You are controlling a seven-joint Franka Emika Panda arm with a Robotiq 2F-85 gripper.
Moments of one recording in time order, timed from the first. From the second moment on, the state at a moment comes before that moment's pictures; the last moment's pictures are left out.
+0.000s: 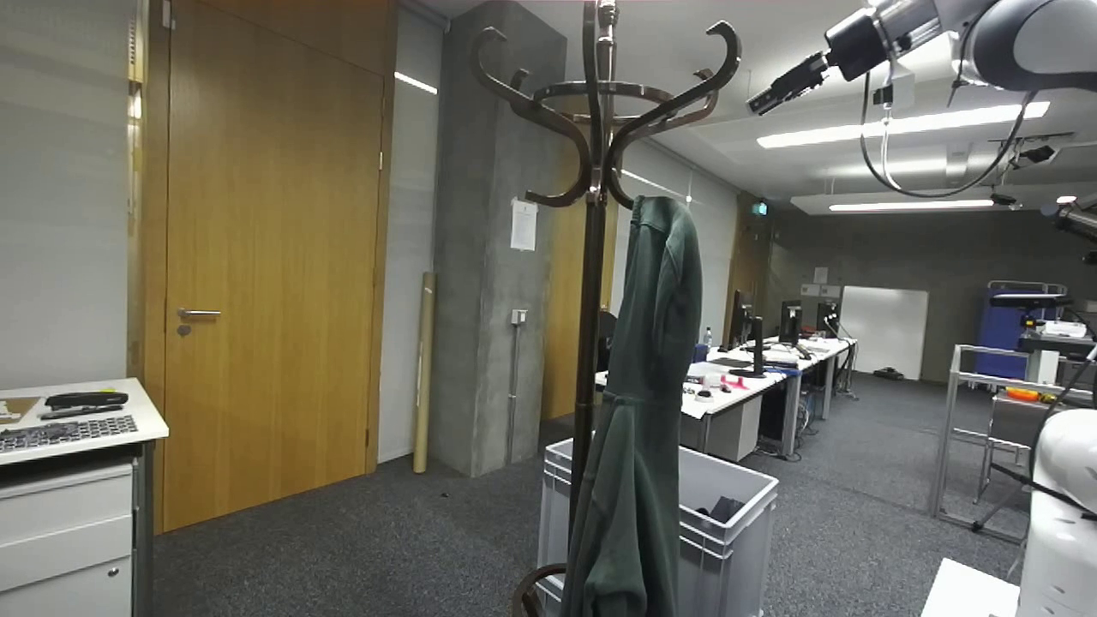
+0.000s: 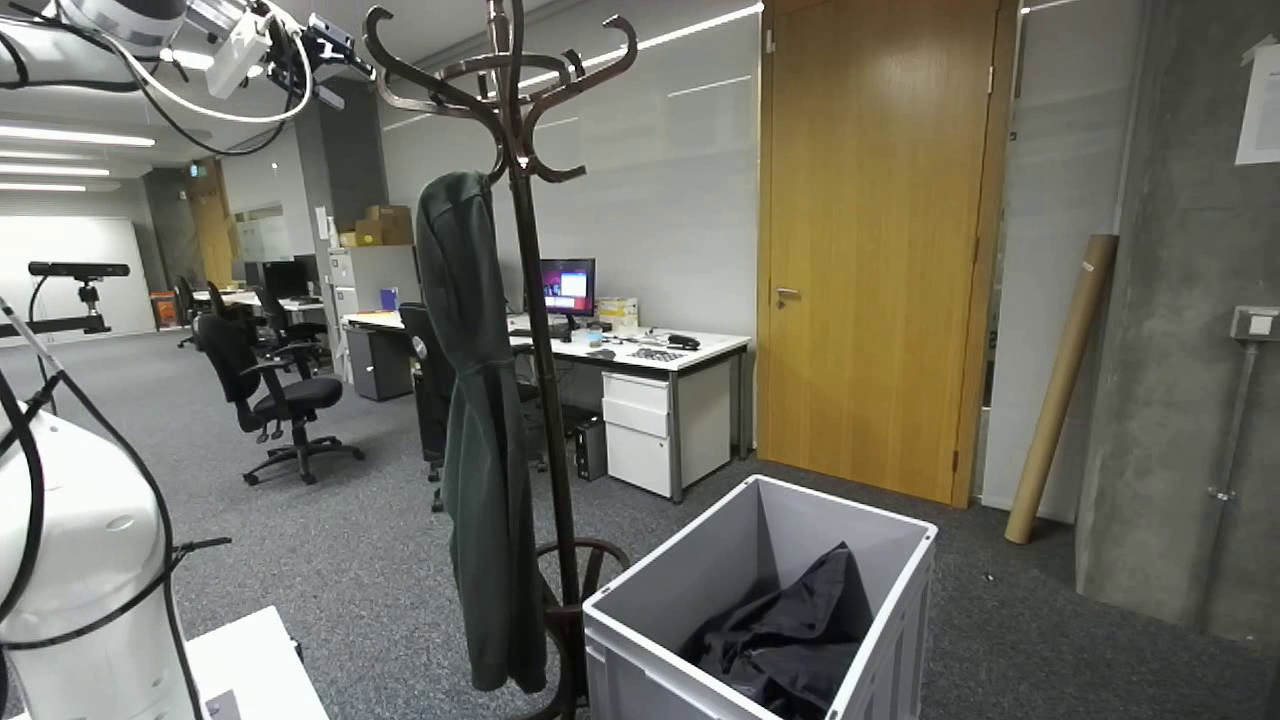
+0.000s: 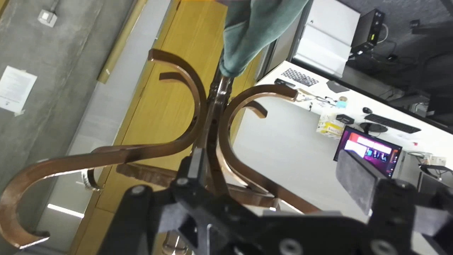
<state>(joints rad) 0.11 -0.68 0.39 -1.82 -0.19 2.24 0.10</state>
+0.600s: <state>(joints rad) 0.15 -0.70 0.43 -1.92 -0.13 2.07 0.25</state>
